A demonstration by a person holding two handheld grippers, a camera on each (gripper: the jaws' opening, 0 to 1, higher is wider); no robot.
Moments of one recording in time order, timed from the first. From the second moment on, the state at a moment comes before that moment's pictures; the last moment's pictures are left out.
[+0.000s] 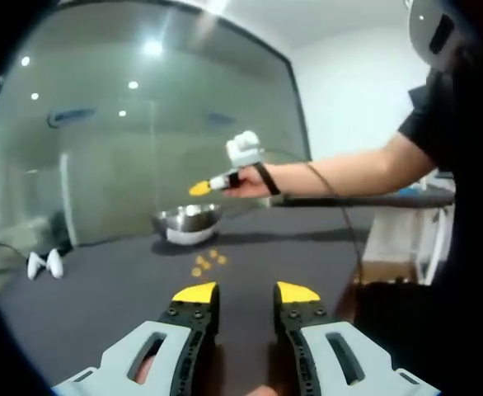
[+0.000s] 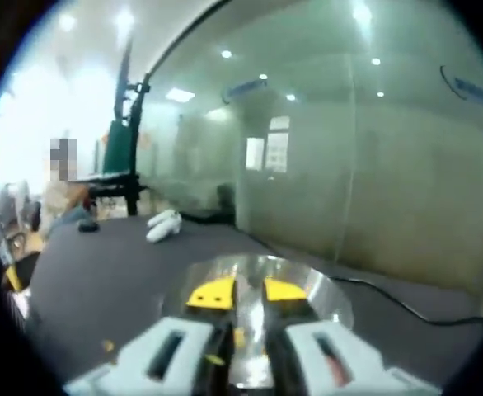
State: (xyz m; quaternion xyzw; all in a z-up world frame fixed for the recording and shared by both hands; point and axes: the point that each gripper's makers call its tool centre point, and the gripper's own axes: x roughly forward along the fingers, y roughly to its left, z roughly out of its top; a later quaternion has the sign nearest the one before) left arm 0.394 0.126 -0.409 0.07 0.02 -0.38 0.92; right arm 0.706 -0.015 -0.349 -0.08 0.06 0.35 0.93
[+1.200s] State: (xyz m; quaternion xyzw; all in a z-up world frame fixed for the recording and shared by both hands) left arm 0.408 0.131 -0.404 0.07 0.02 -0.38 0.92; right arm 0.534 -0.047 -0.448 -0.08 0.12 0.45 0.88
